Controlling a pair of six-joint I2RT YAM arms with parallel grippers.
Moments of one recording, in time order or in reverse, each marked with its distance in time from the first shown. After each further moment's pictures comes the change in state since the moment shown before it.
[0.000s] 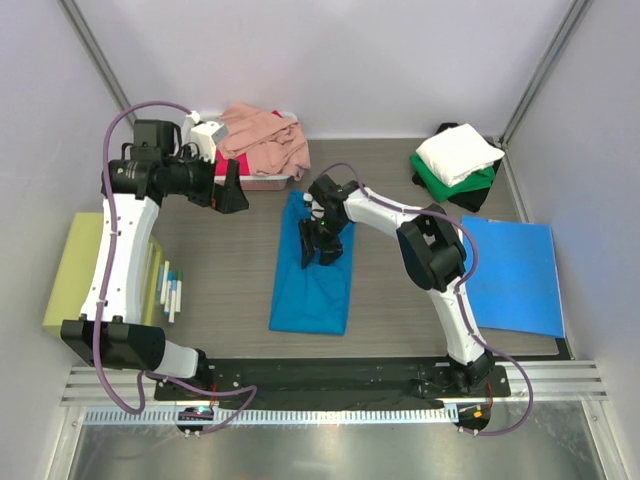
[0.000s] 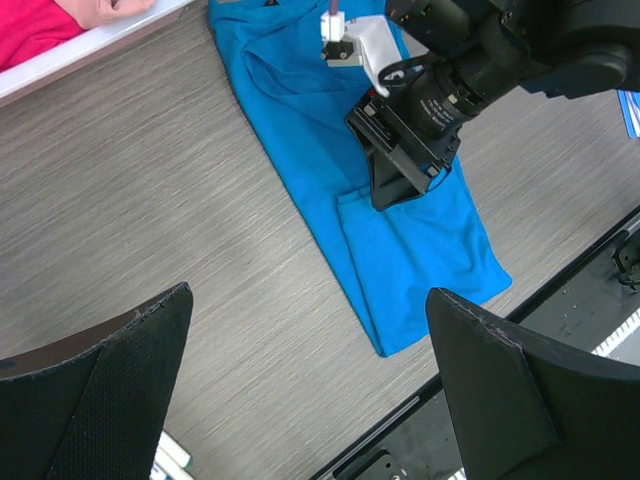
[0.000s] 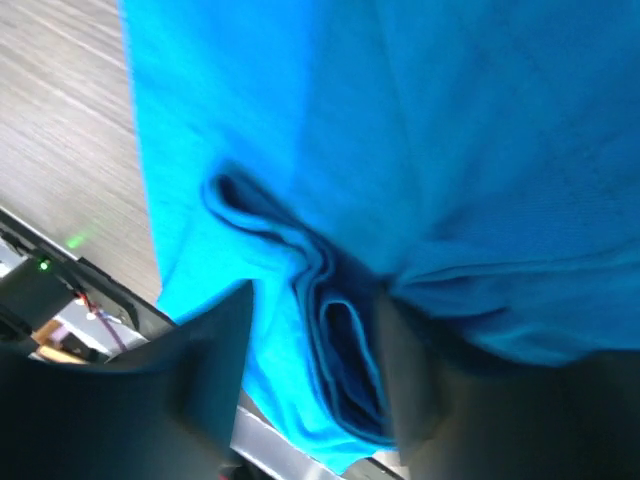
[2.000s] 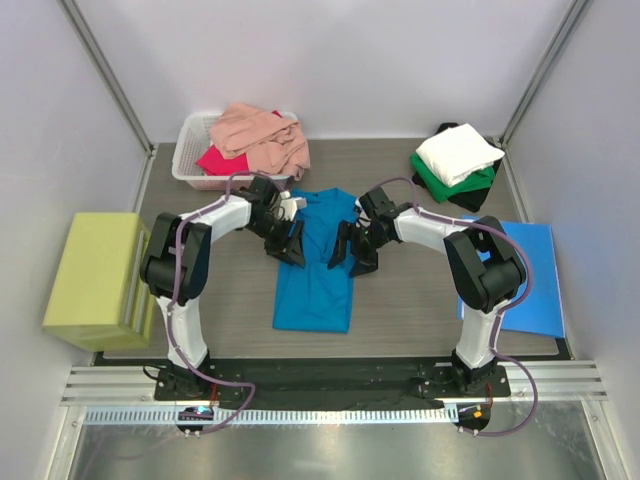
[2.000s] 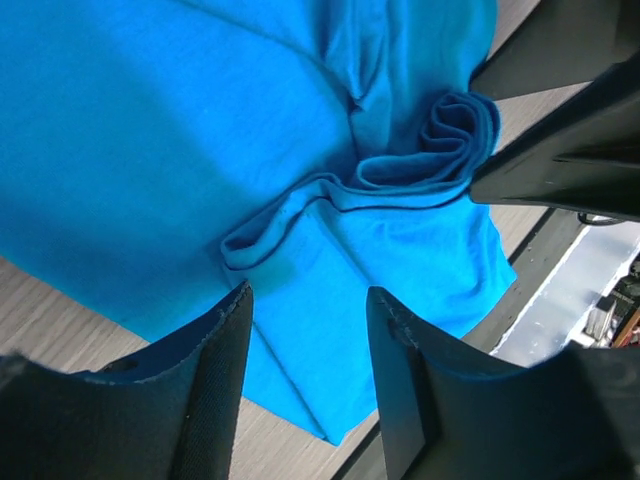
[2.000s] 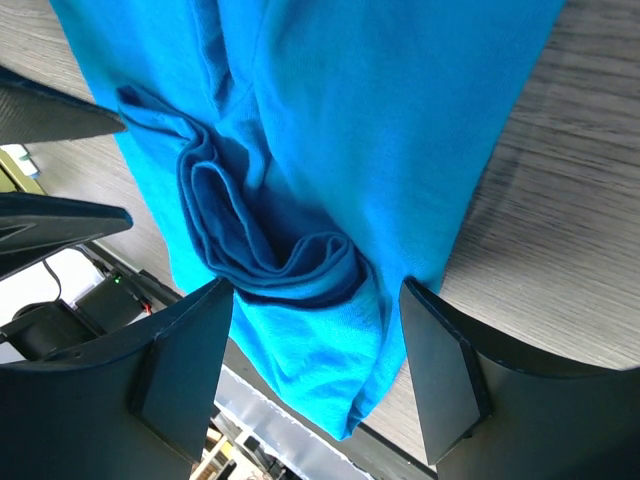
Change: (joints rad) left arm -0.287 0.517 -0.400 0.435 0.157 -0.187; right arm -0.161 -0.376 -0.586 0.362 -0.054 0.217
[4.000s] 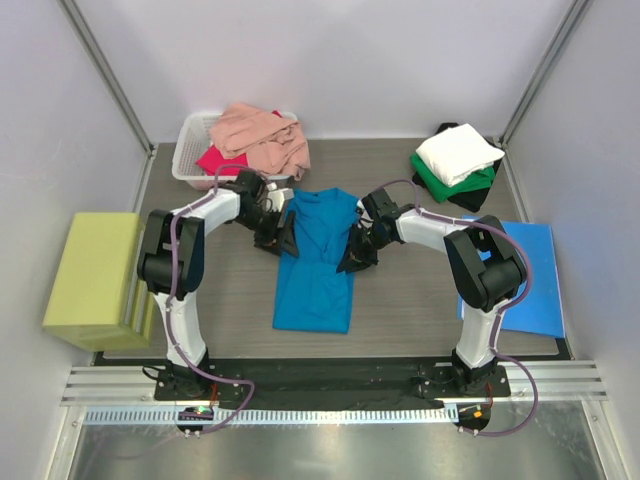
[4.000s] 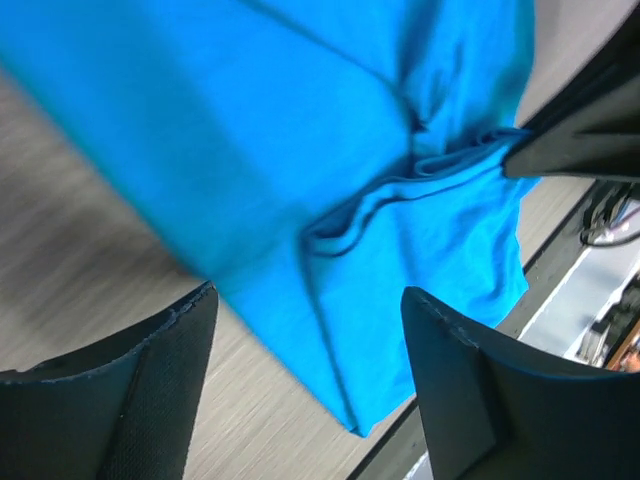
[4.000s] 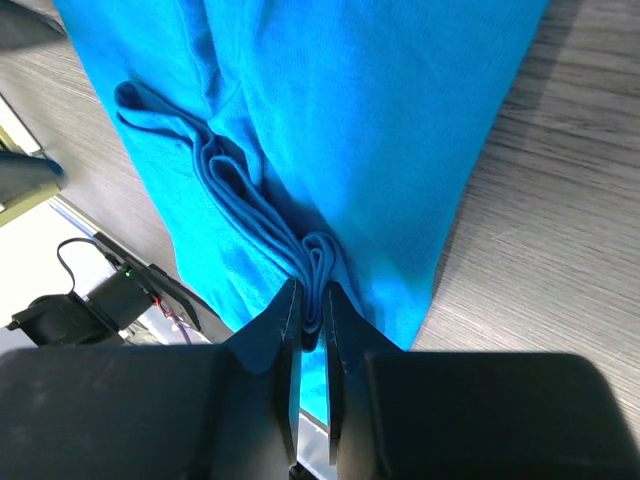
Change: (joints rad) left arm 0.099 0.037 0.058 -0.032 0.000 0.032; right arm -0.020 0.004 -0.021 0.022 -0.040 0.007
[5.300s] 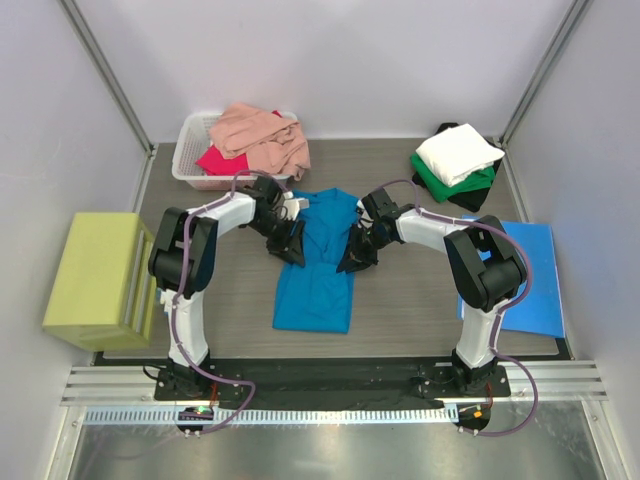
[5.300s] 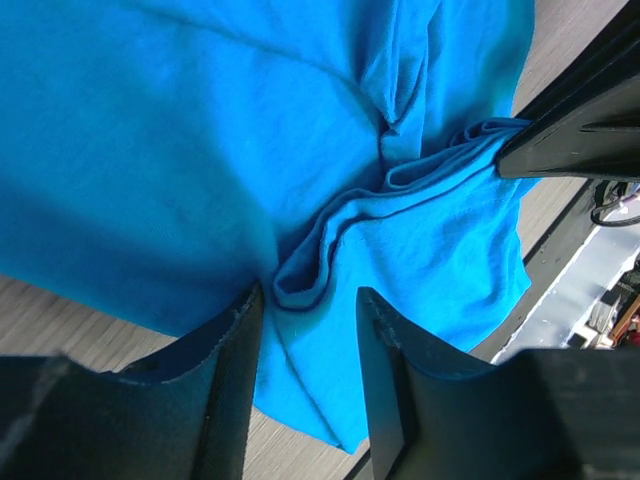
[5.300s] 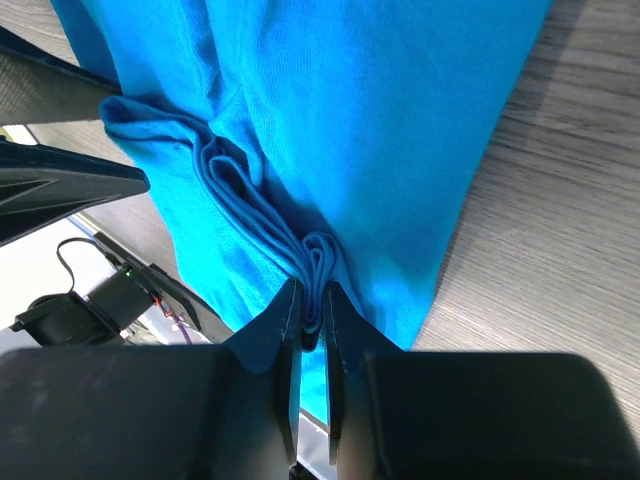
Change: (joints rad) left arm -0.100 0.045 0.006 -0.004 -0.004 -0.006; right arm 0.000 0.000 0.000 0.000 -0.001 0.000
